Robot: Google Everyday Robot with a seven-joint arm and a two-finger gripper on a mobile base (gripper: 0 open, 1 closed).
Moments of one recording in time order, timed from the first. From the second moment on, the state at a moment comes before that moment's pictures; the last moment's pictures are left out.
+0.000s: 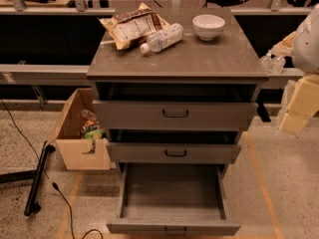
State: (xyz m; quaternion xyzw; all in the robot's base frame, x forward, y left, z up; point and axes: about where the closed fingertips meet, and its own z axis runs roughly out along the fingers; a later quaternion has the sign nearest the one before) arm 0.438 -0.216 0.977 -0.60 0.78 -0.04 0.16
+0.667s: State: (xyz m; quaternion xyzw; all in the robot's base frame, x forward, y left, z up) arm 0.442 -0.214 0.969 -0.60 0.78 -0.04 0.17
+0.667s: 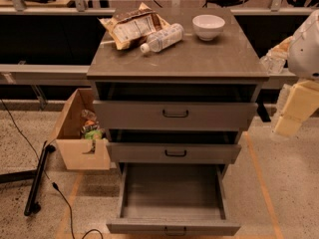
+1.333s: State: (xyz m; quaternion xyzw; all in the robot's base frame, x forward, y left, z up) arm 0.482 -0.198 0.883 -0.62 0.76 -0.04 0.19
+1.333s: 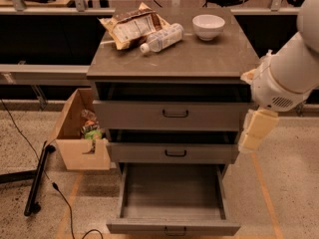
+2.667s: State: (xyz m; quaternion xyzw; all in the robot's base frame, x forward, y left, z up) arm 0.509 -0.205 0.674 -0.61 0.77 0.06 0.17
